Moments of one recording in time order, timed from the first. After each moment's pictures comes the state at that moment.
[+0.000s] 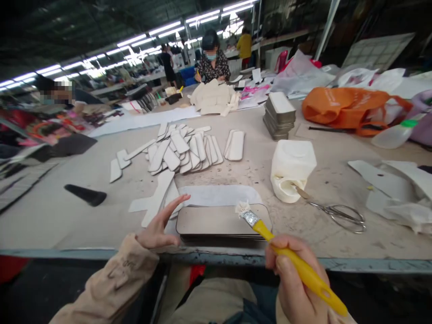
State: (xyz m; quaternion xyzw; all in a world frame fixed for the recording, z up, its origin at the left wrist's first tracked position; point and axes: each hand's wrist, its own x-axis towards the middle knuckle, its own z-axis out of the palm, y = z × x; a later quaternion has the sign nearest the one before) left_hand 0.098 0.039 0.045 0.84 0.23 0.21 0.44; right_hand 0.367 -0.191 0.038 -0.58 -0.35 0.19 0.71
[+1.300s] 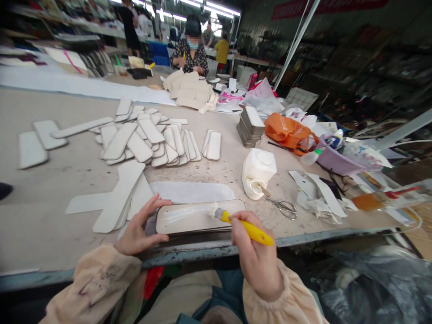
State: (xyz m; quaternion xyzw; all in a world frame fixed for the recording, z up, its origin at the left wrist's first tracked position) left_hand 0.104 0.035 -0.004 0.83 0.18 0.34 0.41; right_hand 0.343 -0.153 0.087 -0.73 -0.40 0.18 0.53
